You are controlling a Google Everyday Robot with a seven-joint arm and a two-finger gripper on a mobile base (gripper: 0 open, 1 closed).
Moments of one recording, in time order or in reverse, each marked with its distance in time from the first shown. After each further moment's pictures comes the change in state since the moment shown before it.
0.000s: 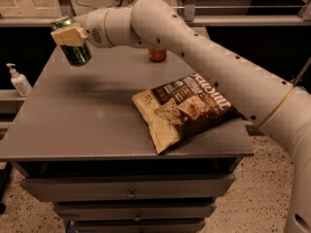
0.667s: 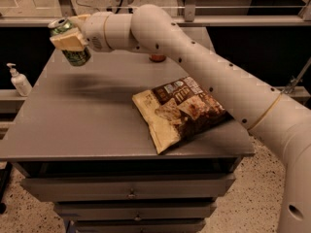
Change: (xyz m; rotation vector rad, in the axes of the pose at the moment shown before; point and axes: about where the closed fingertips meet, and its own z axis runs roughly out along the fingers) arm 0.004 -0.001 0.009 -0.023 -0.051 -0.184
